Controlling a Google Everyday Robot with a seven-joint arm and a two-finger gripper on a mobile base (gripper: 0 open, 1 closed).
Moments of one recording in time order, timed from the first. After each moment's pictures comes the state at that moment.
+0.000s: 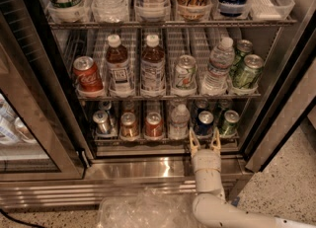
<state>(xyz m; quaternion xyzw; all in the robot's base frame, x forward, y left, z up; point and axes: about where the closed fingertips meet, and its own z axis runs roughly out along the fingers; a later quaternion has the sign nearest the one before) 0.593 -0.180 0.611 -0.01 0.66 -0.07 0.75</state>
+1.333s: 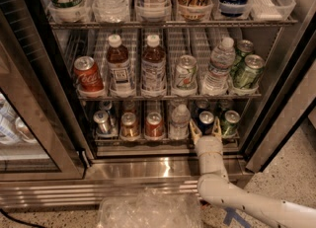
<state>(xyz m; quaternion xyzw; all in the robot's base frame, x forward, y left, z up) 0.651 -0.194 0.600 -0.04 0.68 -0.08 0.73</state>
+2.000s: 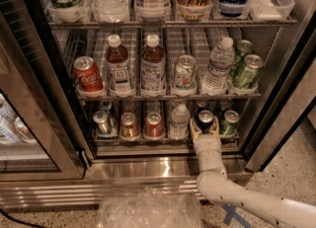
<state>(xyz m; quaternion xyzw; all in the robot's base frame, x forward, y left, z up) 0.659 -0.192 0.595 -0.04 0.69 -0.08 0.72</state>
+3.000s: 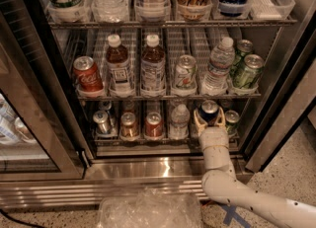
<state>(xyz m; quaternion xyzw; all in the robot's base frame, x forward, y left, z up) 0.643 -0.195 0.672 -0.05 0.63 -0.08 0.77</state>
